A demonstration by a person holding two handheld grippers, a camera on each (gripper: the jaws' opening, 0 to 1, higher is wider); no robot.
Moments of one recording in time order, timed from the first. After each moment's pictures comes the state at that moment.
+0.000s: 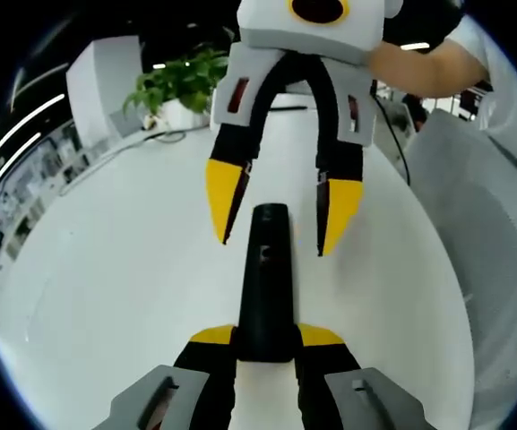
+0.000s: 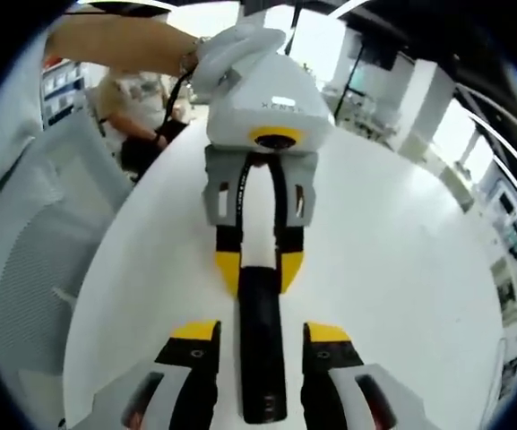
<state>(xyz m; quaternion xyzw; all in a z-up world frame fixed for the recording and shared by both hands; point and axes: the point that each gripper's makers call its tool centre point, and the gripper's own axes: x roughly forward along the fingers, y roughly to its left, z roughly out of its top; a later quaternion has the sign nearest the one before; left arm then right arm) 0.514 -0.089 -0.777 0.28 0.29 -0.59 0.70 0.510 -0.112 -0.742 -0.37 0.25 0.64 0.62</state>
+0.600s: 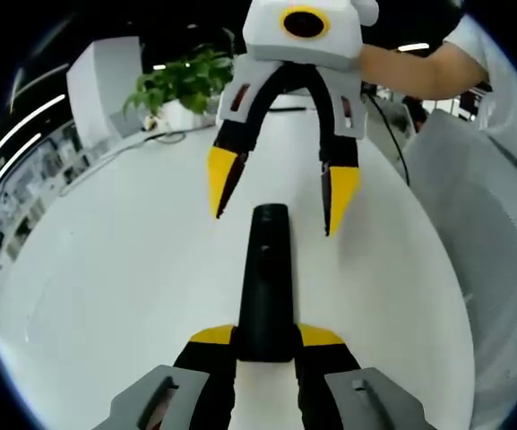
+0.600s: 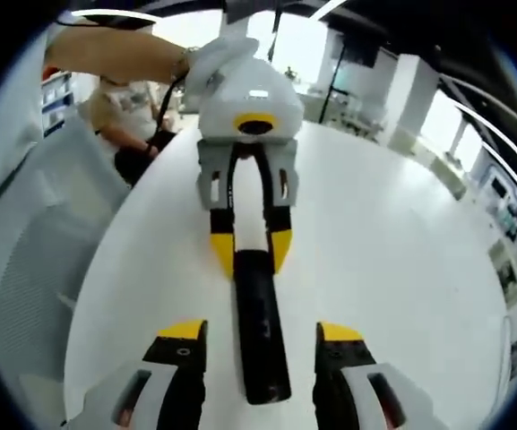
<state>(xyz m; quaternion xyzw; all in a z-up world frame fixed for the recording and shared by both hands) 0.515 -0.087 -0.778 0.28 0.29 -0.59 0.70 0.516 -0.141 -0.745 -0.35 0.26 0.63 0.65</state>
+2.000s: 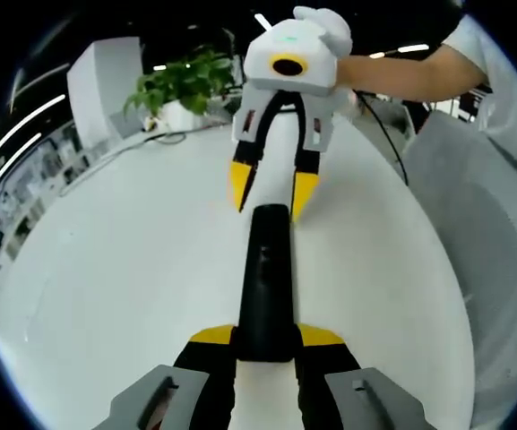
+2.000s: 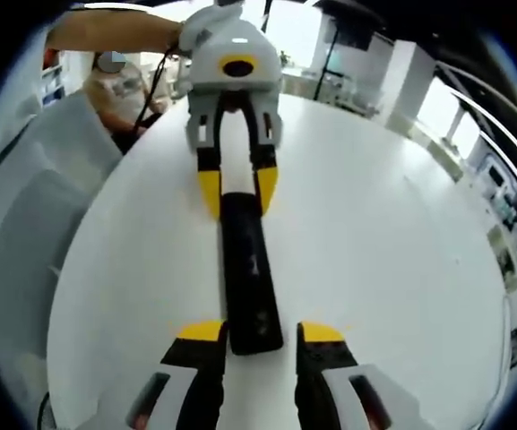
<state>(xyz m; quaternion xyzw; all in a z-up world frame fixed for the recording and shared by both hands) 0.514 -0.088 -0.777 0.28 0.29 -0.59 0.70 0.529 -0.175 -0.774 -0.36 0.29 0.61 0.64</state>
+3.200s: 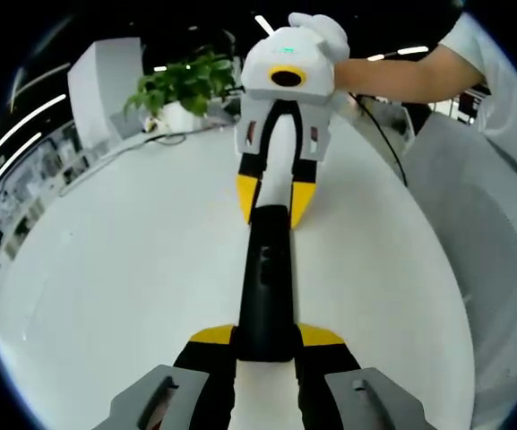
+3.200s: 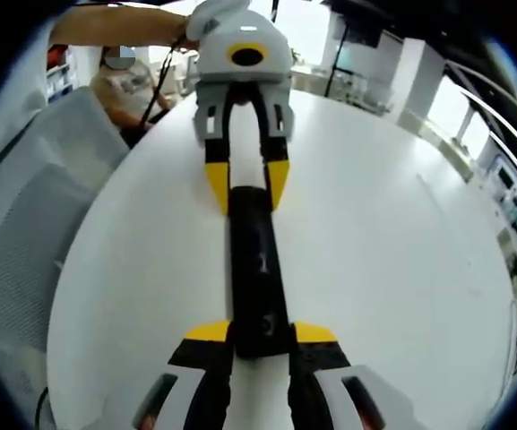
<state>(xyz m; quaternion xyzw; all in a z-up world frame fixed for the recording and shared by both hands) 0.515 -0.088 -0.778 0.27 0.29 -0.59 0.70 0.525 -0.173 -0.782 -0.37 0.30 0.62 0.62</state>
